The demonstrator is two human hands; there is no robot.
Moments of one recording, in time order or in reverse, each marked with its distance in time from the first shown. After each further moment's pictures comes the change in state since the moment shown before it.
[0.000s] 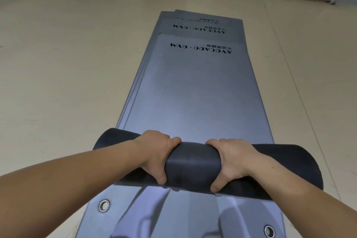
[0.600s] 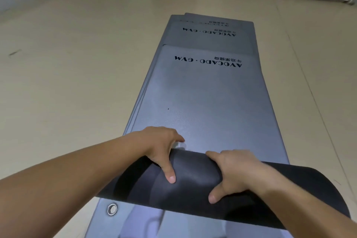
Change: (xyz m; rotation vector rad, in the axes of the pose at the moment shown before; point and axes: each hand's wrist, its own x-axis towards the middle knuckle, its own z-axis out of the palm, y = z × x) left_hand 0.006 -0.029 -0.025 -0.192 -0.128 -0.103; right_hand 0.000 -0.040 -0.013 -0.129 -0.120 -0.013
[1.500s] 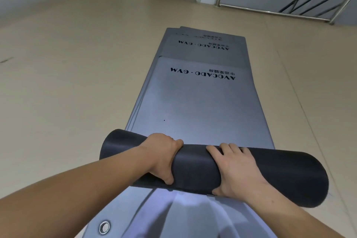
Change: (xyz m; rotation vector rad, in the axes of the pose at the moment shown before) left_hand 0.000 0.010 0.001 0.198 0.257 0.025; right_hand 0.008 0.005 0.013 -0.175 0.392 0.164
